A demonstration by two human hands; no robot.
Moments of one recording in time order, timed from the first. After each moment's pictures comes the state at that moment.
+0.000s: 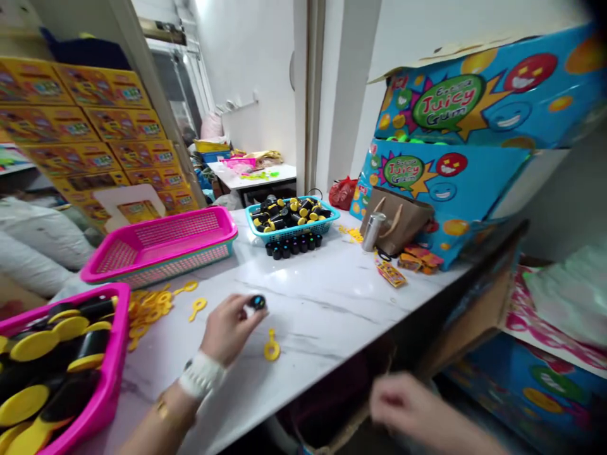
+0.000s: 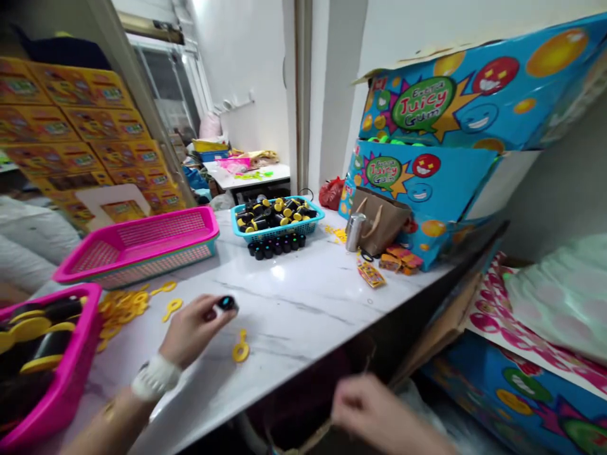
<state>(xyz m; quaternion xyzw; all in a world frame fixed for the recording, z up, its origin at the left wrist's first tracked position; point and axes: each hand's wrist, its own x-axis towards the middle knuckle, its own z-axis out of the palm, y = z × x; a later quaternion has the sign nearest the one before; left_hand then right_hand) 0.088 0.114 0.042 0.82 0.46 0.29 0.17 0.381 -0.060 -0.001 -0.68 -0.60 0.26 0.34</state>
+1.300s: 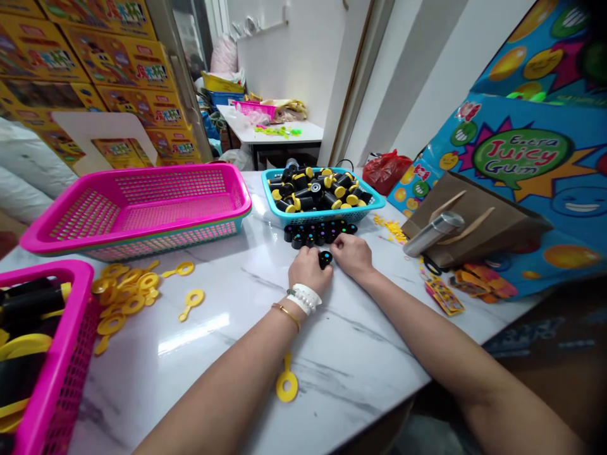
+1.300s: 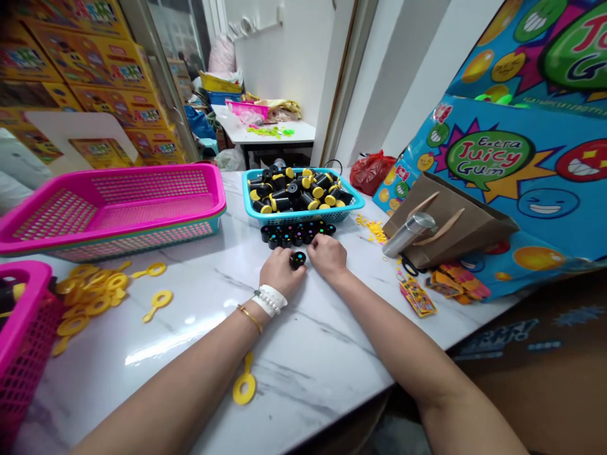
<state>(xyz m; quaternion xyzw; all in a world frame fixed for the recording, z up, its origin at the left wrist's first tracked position) 0.240 0.213 -0.011 0.80 0.53 0.23 0.18 0.390 0.220 -0.015 -0.76 -0.57 -0.01 0.31</state>
